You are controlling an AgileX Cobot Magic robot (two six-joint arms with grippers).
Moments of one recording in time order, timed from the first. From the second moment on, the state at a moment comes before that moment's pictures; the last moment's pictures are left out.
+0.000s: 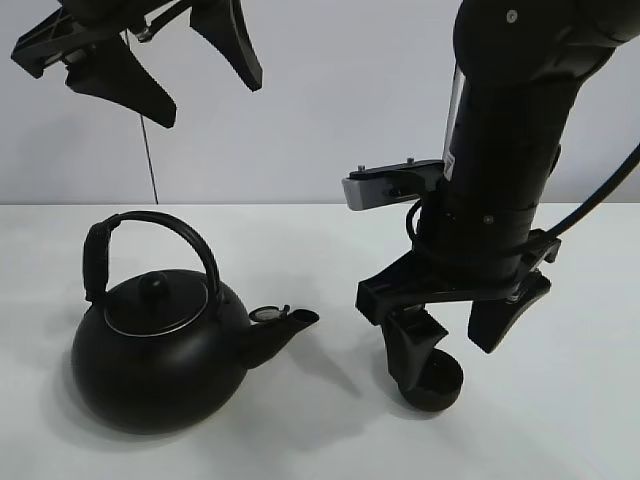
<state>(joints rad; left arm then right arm) -0.54 1.58 -1.29 -0.26 0.70 -0.28 0.53 1.84 -1.11 0.03 0.82 -0.04</state>
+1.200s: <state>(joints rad) -0.54 1.58 -1.29 -0.26 0.70 -0.28 0.53 1.96 -1.11 0.01 0.76 0.02</state>
